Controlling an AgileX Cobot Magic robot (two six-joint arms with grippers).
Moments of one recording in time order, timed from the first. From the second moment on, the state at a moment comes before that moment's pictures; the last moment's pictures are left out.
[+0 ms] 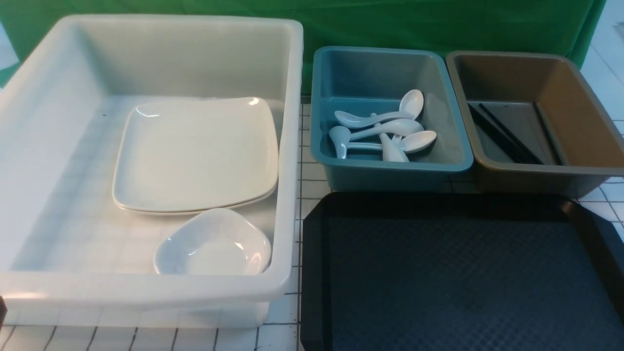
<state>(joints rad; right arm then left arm) 0.05 0.33 -0.58 0.14 -0.24 -0.10 0.04 0.00 0.01 -0.01 0.17 0.09</state>
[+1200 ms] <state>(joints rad) 0.05 0.33 -0.58 0.14 -0.24 -0.10 0.04 0.00 0.01 -0.03 0.24 0.03</state>
